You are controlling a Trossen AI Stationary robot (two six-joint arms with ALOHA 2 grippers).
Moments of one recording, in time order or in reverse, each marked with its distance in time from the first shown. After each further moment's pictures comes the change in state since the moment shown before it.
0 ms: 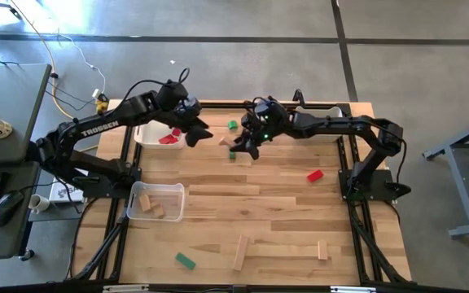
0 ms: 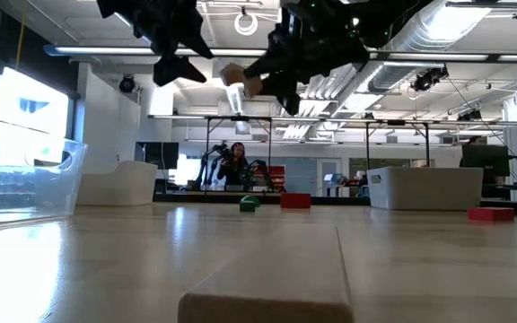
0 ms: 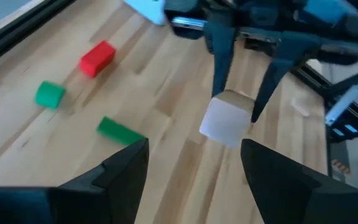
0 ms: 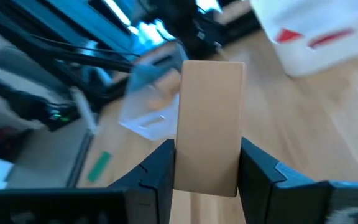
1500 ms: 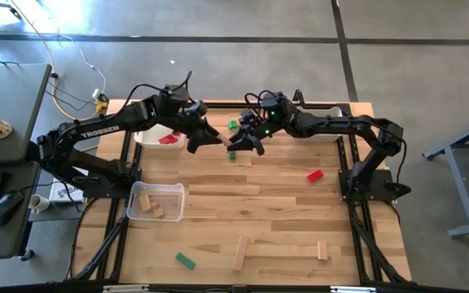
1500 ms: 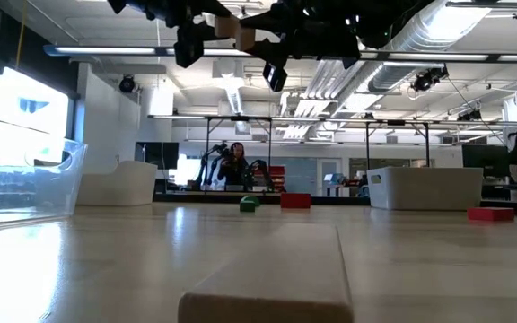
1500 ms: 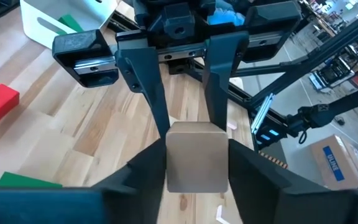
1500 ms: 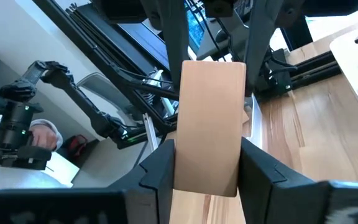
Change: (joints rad) left arm -0.105 0.000 0.000 0.227 0.145 -0.106; right arm -0.007 0.000 0.000 0.278 -0.212 0.162
